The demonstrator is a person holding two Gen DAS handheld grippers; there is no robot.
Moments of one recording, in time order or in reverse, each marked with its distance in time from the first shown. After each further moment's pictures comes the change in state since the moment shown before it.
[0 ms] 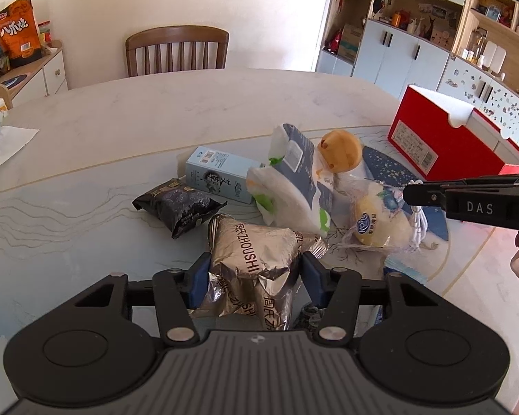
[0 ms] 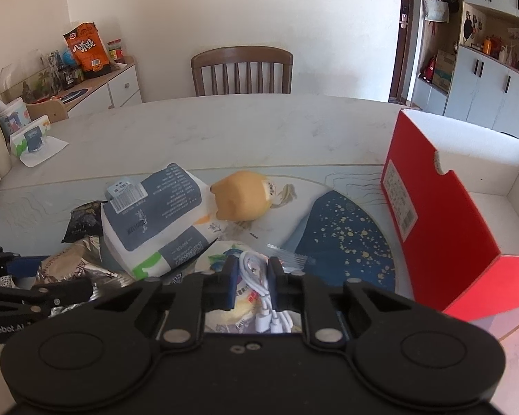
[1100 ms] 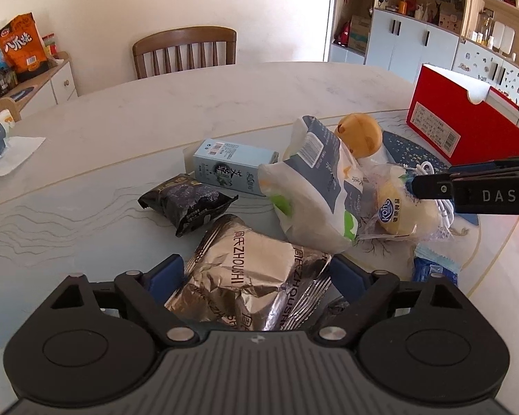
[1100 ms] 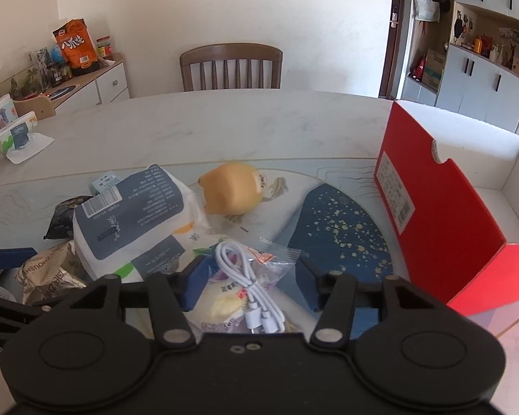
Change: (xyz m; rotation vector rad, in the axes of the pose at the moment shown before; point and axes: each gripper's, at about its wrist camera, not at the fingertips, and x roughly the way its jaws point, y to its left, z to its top) left arm 0.020 -0.005 -0.008 0.055 0.005 0.084; right arm 0.014 0.003 -0.005 0.010 0.008 -0.033
